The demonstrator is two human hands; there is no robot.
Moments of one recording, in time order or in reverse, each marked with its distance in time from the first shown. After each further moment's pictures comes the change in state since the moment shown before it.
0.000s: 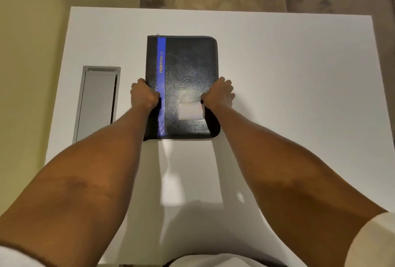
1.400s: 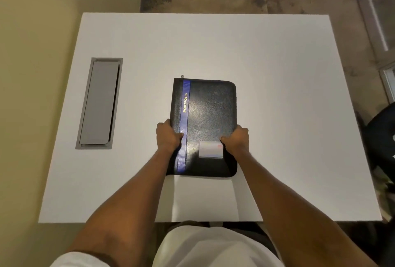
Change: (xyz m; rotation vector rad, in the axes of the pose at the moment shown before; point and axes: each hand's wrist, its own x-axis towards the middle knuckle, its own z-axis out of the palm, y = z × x) left_hand -0.222 -0.090 0.083 -0.010 -0.129 0.027; right_hand -0.170 0.212 -0.010 0.099 -0.071 0.114
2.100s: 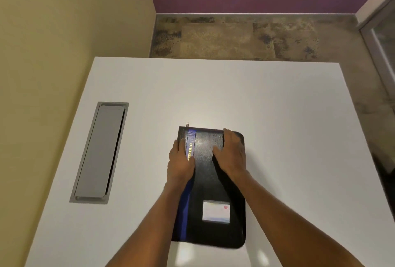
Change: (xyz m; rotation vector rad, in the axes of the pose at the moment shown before) left_hand 0.030 0.099 -0.021 -0.072 -0.016 0.220; right_hand 0.078 -0.117 -0.026 -0.070 0.123 -0.481
